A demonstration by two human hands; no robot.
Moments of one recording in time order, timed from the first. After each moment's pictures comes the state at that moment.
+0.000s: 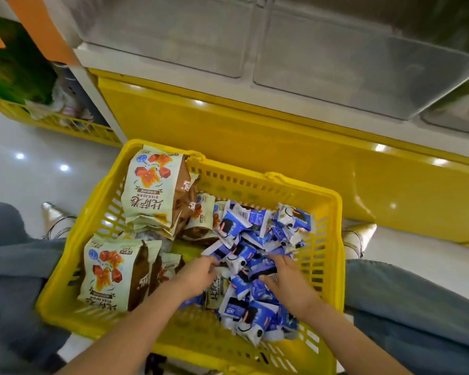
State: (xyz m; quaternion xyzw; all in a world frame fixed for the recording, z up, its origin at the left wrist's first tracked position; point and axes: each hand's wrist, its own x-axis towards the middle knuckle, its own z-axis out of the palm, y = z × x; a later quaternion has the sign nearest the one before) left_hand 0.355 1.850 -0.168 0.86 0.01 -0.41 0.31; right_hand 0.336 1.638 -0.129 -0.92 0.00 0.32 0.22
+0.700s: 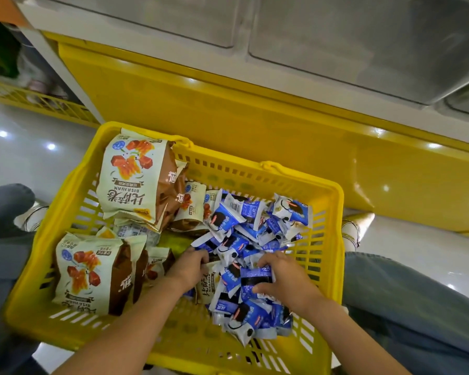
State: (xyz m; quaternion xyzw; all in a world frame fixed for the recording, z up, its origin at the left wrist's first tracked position) left_hand 0.357 1.843 -0.206 0.87 0.02 -0.41 0.25; right_hand 0.345 1.628 -0.132 -0.91 -0.02 0.37 0.21
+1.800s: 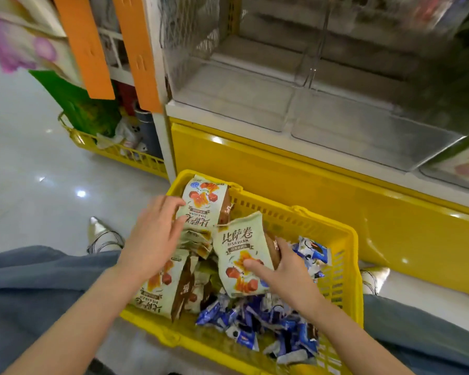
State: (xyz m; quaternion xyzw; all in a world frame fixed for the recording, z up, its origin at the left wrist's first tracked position) left_hand 0.360 1.970 -0.012 0.96 -0.01 0.07 0.26; right_hand 0.352 1.725 -0.020 -0.87 0.01 0.20 0.44
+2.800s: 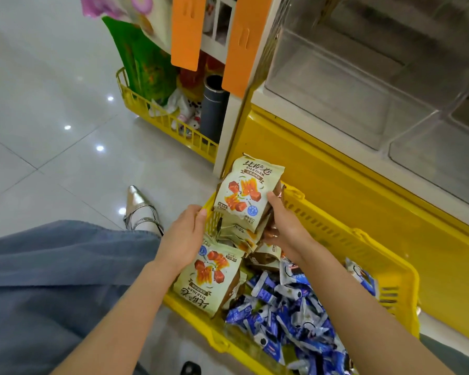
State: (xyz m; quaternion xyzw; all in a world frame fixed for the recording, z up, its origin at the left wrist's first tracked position) left_hand 0.357 2.028 -0.090 0.87 0.19 -0.03 0.46; right_hand 0.441 1.862 -0.029 -0.72 0.18 0.33 0.58
